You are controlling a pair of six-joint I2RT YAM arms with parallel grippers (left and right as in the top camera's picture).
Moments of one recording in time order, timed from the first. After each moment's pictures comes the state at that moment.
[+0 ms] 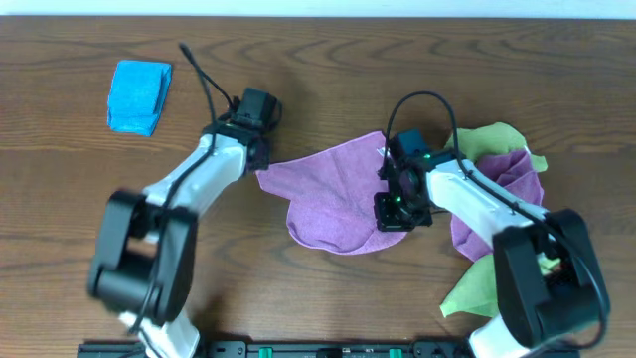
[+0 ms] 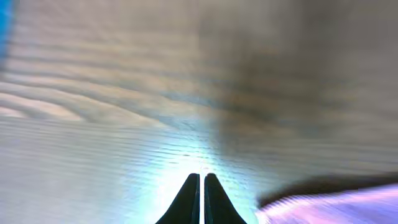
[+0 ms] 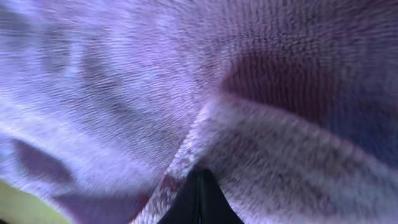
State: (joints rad) left arm -0.32 1.80 1.18 -0.56 -0.29 -0.27; right arm 0.35 1.74 1.00 -0.84 -0.28 0.28
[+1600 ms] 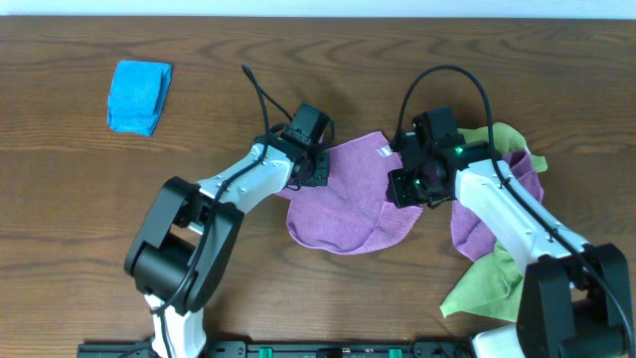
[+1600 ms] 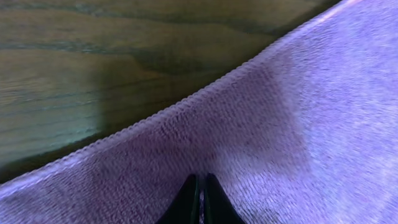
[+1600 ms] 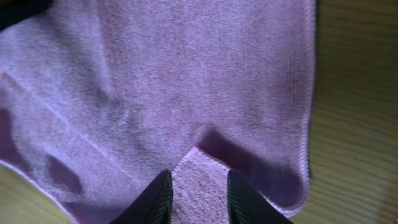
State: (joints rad) left arm -0.53 1.98 1.21 -0.45 0.09 -0.41; right arm 0.26 1.64 1.04 -0.74 -0.25 0.06
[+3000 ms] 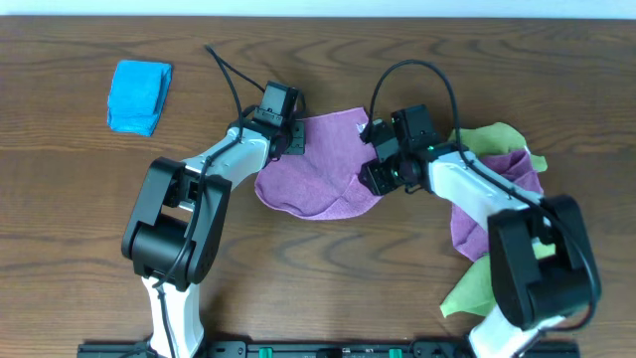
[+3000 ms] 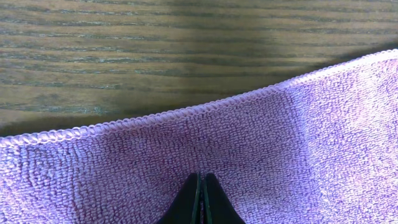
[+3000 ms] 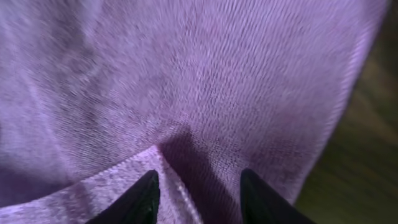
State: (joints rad) left arm -0.37 2.06 1.27 -0.26 0.02 -0.32; right arm 0.31 1.85 1.04 -0.39 -0.32 -0.12
